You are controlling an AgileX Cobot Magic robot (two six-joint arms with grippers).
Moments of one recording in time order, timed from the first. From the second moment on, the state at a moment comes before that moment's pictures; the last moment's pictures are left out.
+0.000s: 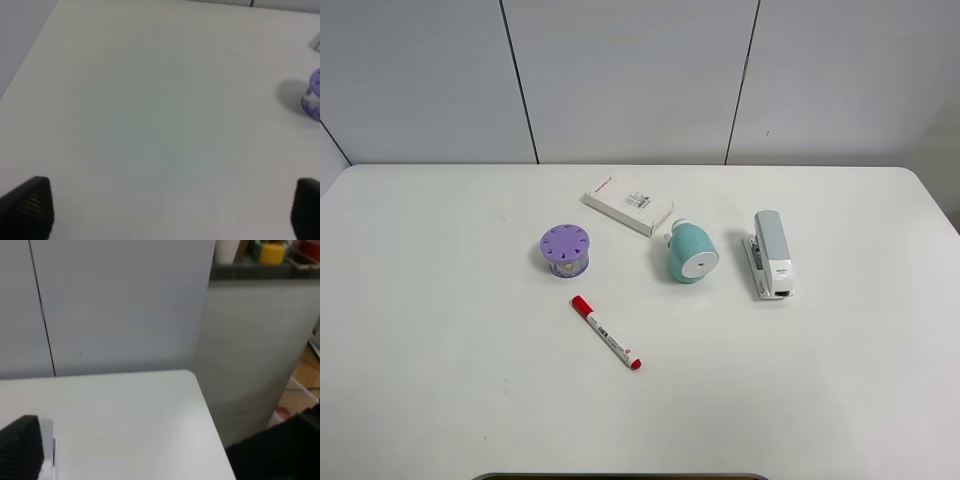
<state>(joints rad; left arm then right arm) -0.01 -0.01 -0.51 0.06 1.06 -0.07 0.09 0.30 -1.19 -0.26 1.22 0.04</state>
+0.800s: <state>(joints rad) -0.01 -0.01 -0.51 0.06 1.06 -0.07 0.09 0.00 -0.56 -0.16 1.11 0.11</state>
